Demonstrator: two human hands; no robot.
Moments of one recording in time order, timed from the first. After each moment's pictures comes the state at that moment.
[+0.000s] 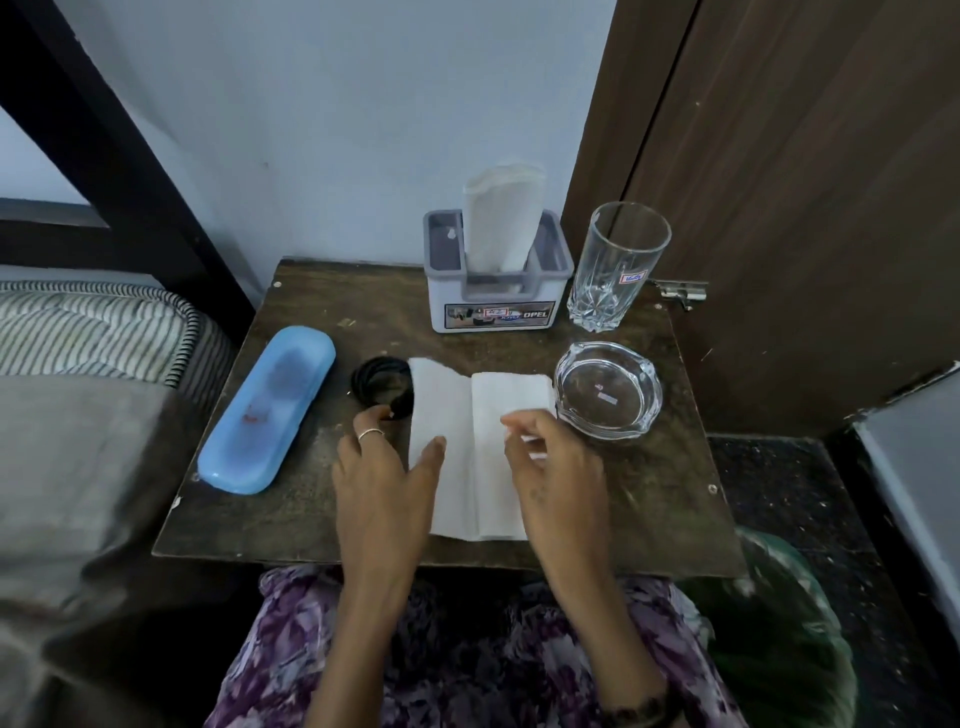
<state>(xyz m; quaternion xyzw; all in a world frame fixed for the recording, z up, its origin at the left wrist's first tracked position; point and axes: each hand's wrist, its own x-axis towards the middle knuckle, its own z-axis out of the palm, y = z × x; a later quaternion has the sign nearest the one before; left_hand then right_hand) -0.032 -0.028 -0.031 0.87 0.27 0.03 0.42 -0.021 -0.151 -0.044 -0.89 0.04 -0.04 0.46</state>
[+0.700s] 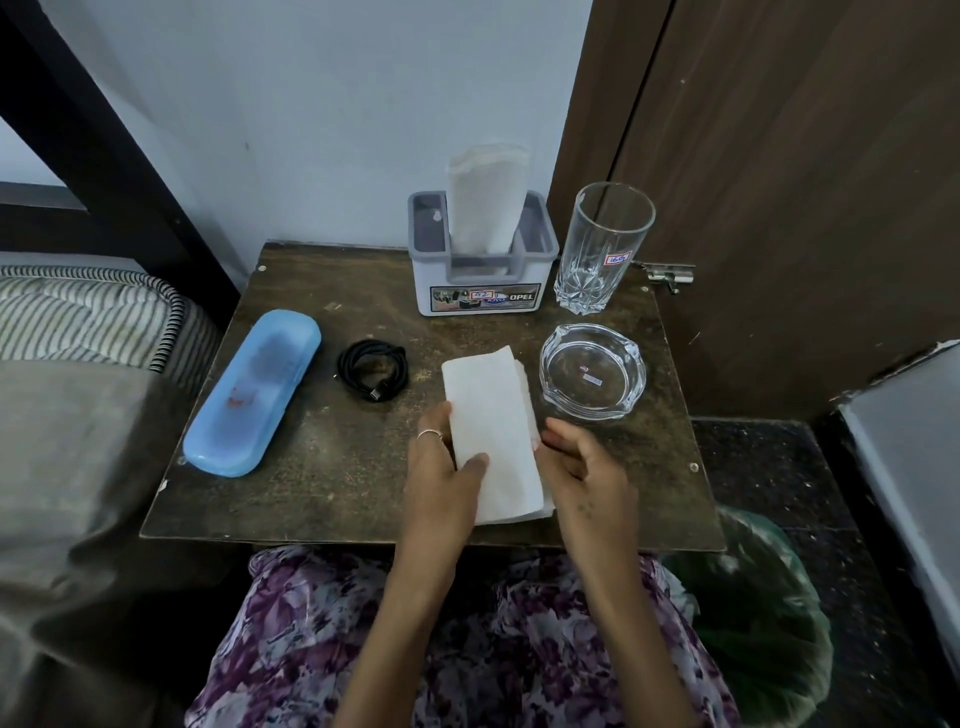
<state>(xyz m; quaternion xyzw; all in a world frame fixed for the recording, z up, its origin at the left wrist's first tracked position) -0.038 -0.067 -0.040 0.75 0.20 -0.07 0.63 -0.041 -0.188 -0.049 -0.82 0.13 0.02 0.56</state>
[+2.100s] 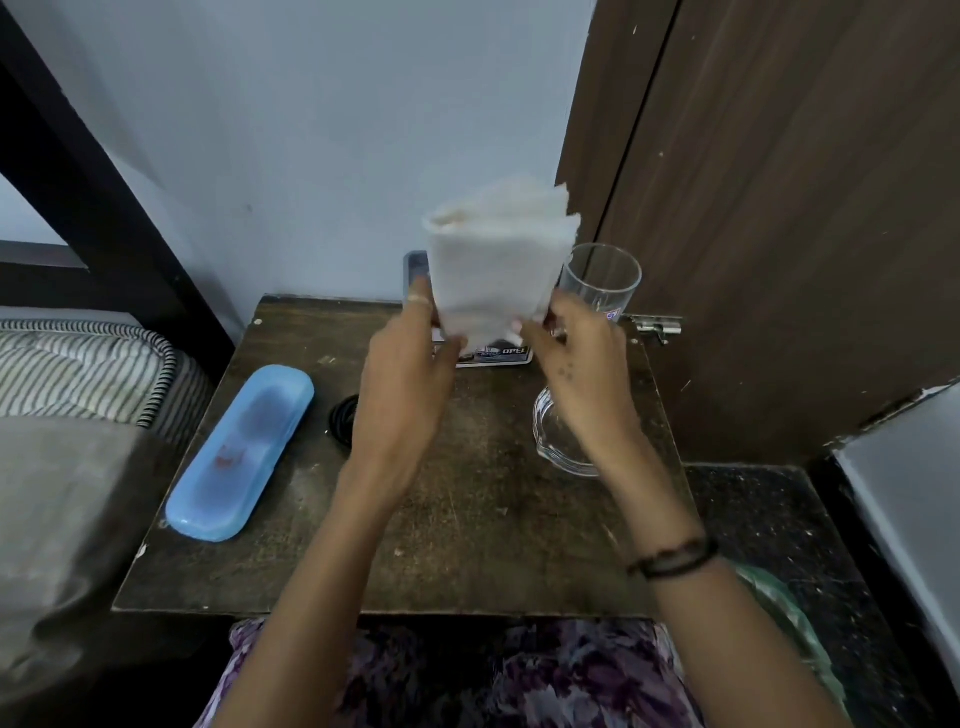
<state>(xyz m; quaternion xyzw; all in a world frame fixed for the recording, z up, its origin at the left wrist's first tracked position) 0.054 -0.043 0.027 0.87 0.02 0.18 0.45 0.078 -0.177 0.023 -0.88 -0.10 -0.15 0.44</state>
